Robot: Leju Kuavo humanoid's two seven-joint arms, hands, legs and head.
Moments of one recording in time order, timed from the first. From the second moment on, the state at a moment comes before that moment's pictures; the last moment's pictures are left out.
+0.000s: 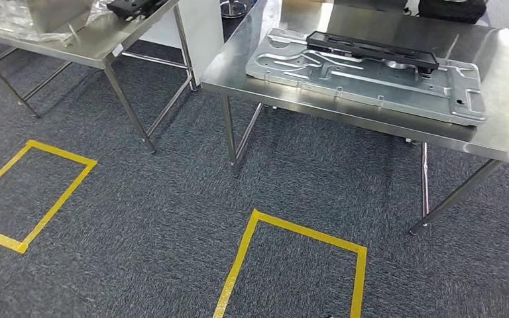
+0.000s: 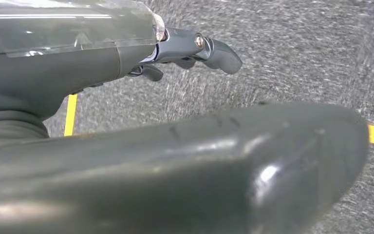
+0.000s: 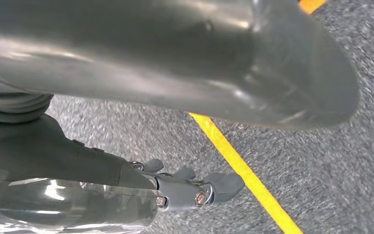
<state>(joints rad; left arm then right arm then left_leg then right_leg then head) -0.06 -0.15 -0.40 -0.18 0.31 0.28 -0.33 -0.09 0.03 0.27 -0.20 0.20 -0.36 -0.25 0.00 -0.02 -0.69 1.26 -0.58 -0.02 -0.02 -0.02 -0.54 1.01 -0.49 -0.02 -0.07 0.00</state>
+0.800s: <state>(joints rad) -0.06 -0.14 -0.39 -0.18 0.30 0.27 -0.30 -0.10 0.00 0.26 -0.20 0.23 -0.33 -0.24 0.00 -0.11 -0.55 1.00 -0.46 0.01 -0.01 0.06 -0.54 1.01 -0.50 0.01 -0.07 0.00</state>
